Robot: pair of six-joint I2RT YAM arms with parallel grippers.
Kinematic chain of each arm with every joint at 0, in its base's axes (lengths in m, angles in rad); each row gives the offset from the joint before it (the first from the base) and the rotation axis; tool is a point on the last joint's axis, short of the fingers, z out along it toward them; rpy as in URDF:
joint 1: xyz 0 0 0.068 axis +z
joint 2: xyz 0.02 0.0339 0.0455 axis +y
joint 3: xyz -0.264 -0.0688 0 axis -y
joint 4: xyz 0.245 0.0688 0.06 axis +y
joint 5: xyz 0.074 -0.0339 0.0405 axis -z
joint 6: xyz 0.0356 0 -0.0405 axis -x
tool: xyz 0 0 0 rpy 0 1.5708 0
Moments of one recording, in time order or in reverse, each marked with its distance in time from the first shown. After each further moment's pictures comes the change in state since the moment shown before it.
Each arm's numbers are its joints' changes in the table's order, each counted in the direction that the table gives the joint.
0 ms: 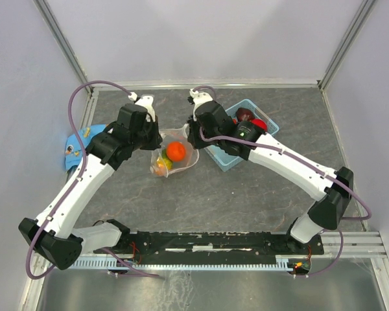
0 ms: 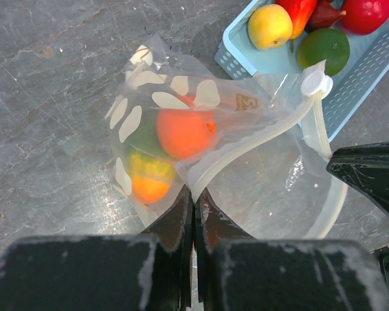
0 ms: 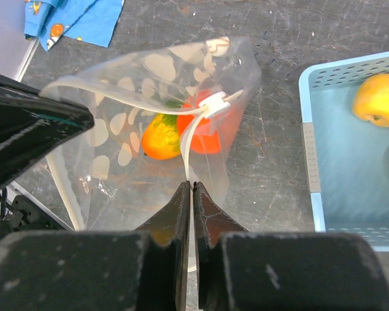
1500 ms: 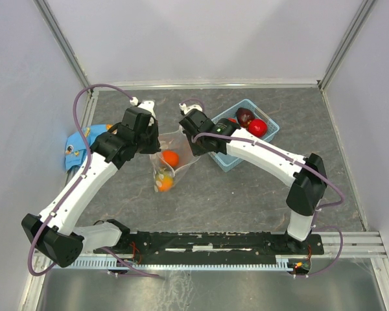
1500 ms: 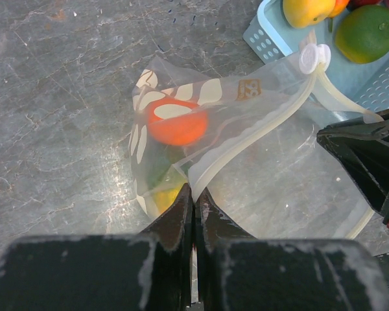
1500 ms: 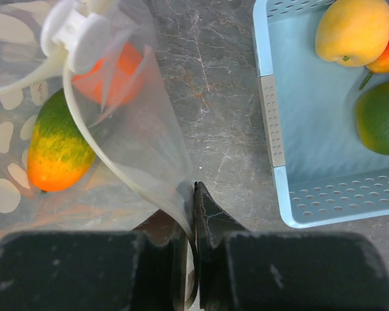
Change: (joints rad) left arm 0.000 0.019 -0.017 0.053 -0.050 0.030; right arm -0.001 0.211 0.101 0.234 0.116 0.033
